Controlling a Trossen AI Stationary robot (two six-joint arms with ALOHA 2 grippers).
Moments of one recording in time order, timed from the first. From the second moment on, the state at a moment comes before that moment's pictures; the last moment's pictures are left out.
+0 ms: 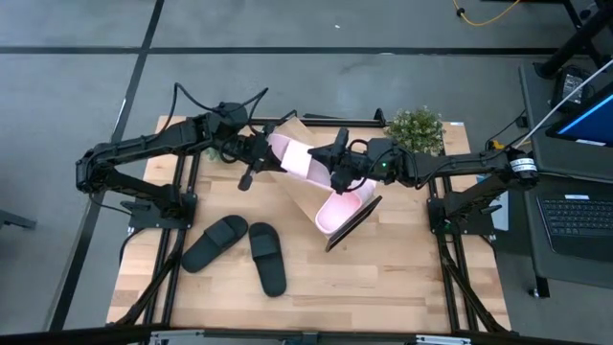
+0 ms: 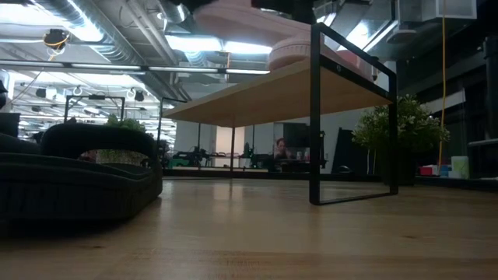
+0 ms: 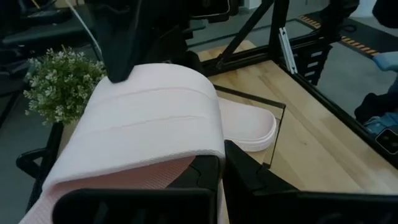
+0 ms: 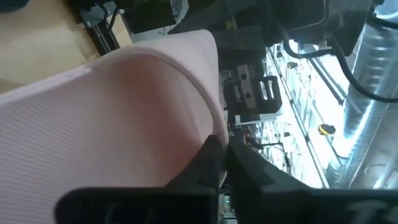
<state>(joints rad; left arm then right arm) 0.32 1.19 1.17 -0.43 0.51 0.38 -0.04 1.41 1.10 0.22 0.27 -1.34</state>
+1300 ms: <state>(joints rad) 0.31 1.06 1.18 -0.37 0.10 0.40 -0.06 1.41 1.25 0.09 0.62 -1.13</state>
